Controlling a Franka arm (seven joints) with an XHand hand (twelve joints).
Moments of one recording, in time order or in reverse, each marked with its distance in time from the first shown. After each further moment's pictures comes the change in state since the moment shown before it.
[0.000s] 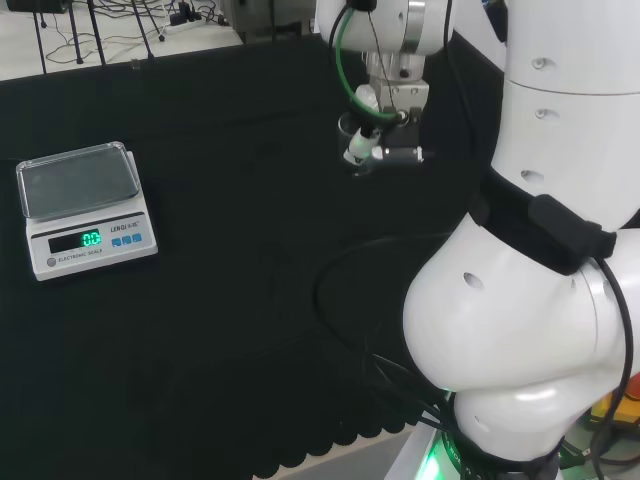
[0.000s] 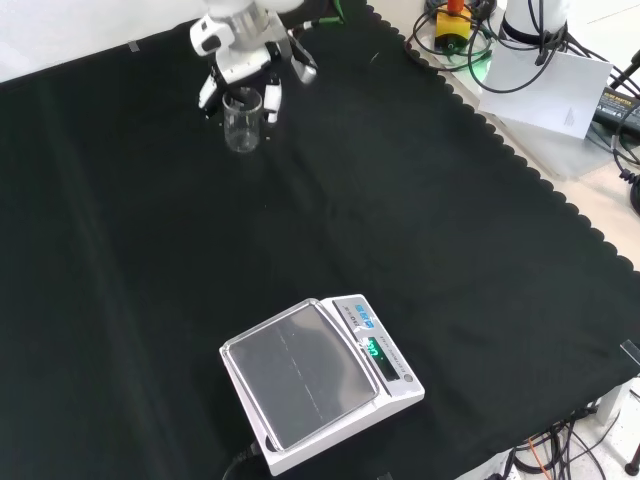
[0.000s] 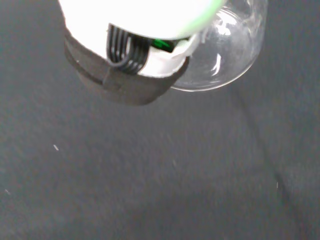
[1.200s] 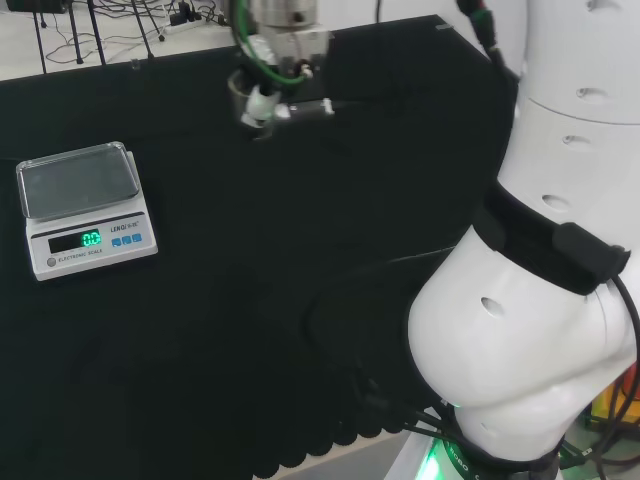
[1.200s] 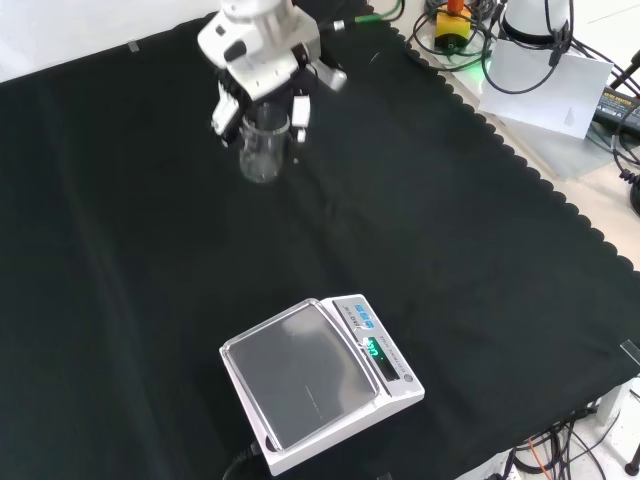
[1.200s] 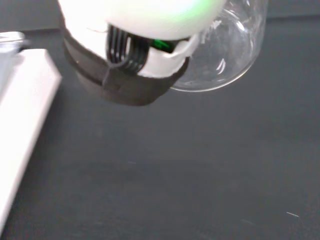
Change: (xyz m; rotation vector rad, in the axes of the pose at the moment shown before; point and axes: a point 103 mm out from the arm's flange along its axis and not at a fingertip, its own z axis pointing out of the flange) arm 0.190 -0.023 -0.067 -0.032 -0.079 -0.270
